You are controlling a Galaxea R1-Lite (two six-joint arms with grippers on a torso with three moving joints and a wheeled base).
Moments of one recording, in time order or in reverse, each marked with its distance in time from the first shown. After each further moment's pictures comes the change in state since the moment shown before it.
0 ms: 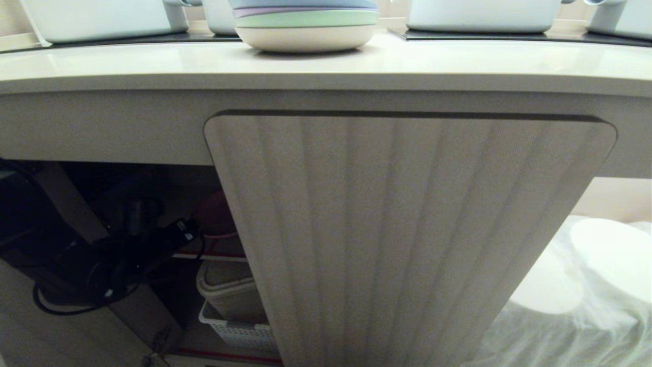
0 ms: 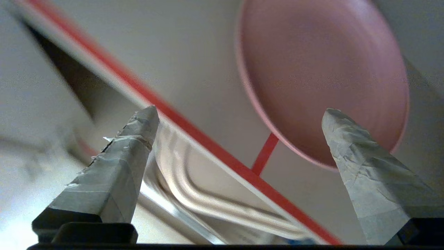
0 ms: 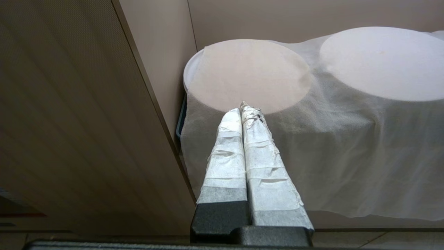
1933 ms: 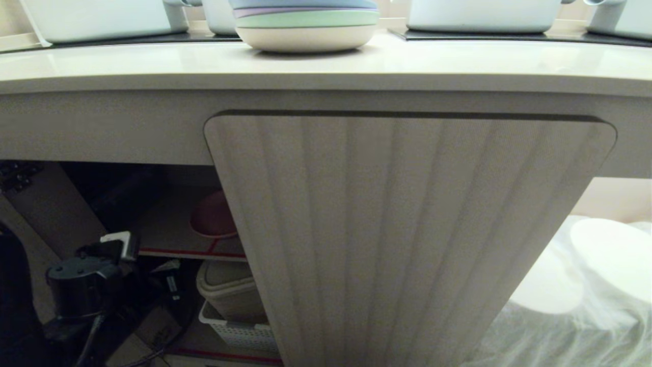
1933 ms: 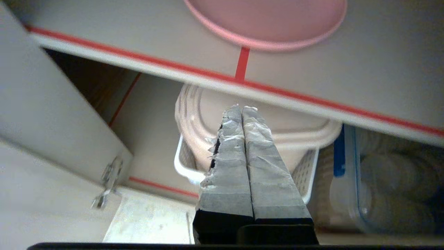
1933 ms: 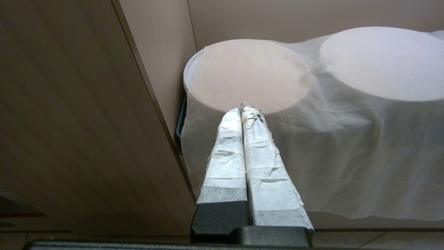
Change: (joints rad) left arm -0.093 -0.106 0.603 -0.638 -0.042 0.358; right arm 0.000 0.000 0.000 0.001 0.000 0.000
